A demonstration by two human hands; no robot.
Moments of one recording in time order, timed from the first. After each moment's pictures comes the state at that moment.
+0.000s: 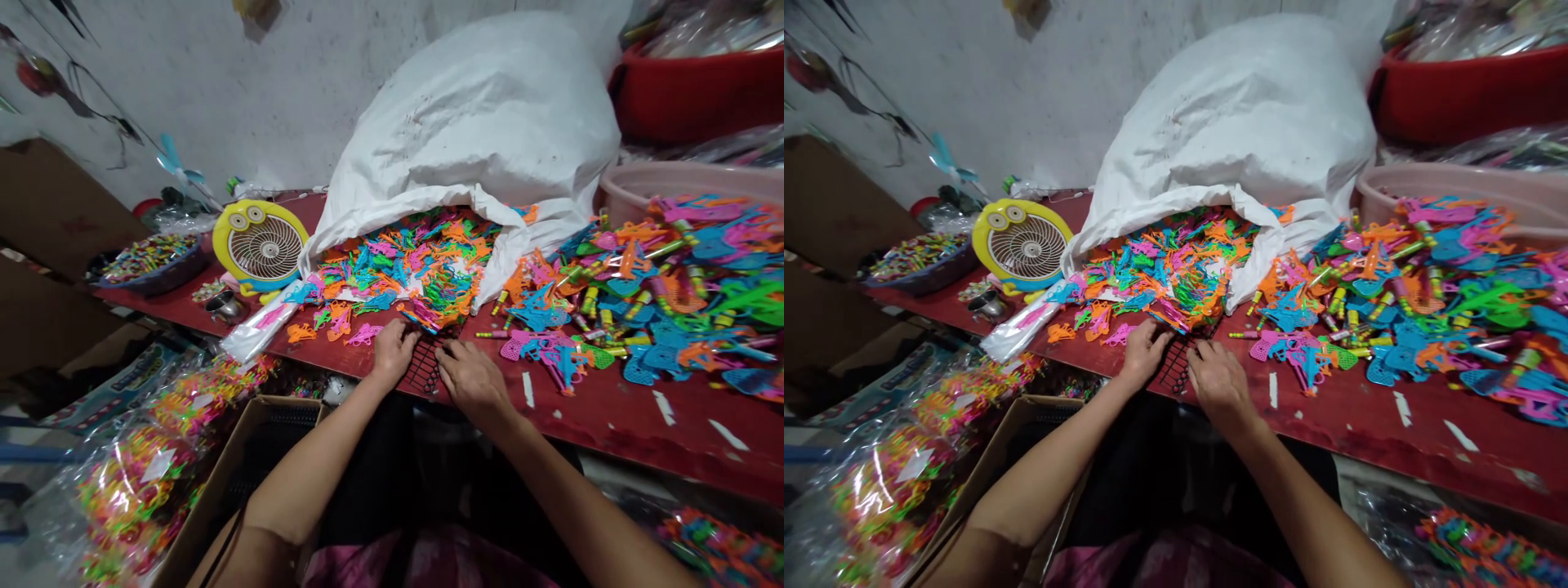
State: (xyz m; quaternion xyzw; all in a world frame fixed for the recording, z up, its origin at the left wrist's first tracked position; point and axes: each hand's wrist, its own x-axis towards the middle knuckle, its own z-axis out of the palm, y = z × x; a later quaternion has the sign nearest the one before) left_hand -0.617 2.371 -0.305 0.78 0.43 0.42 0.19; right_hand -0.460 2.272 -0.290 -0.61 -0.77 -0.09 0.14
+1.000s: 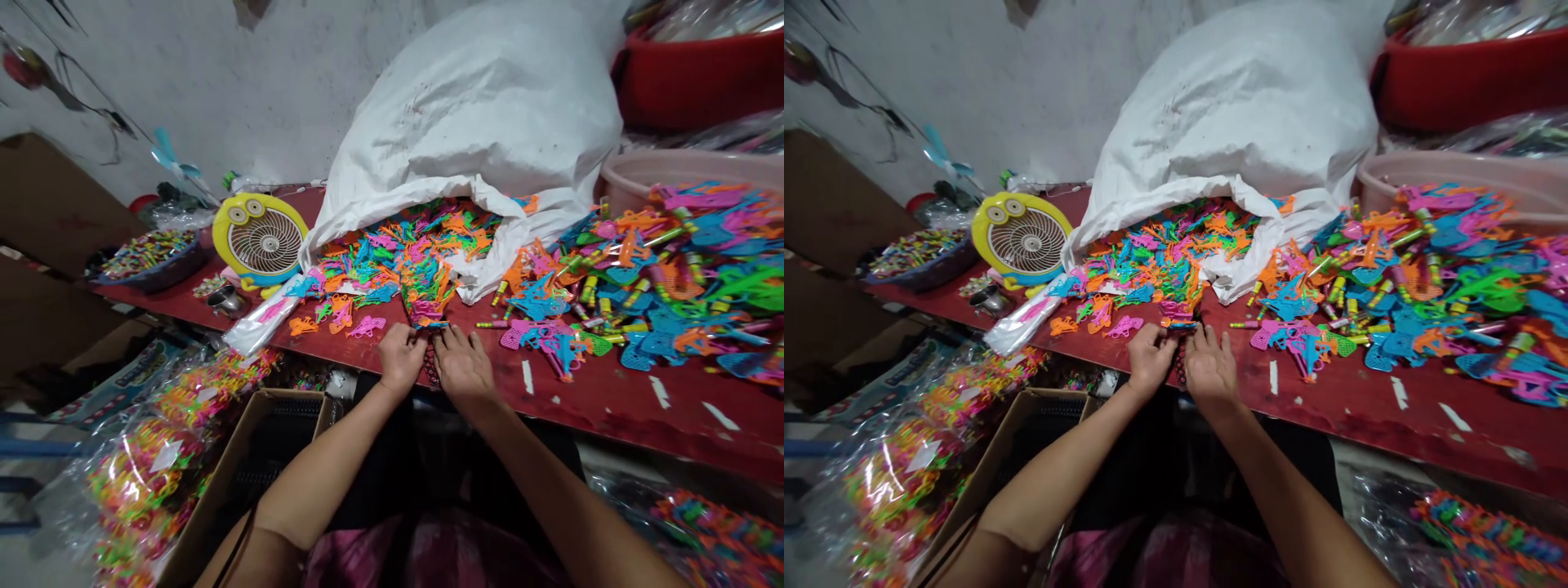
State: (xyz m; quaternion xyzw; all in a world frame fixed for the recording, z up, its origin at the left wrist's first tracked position) left_hand -0.605 2.337 -0.308 0.71 0.49 0.47 0.18; right_hand -0.485 2.278 -0.294 -0.67 -0.73 -0.08 0.09
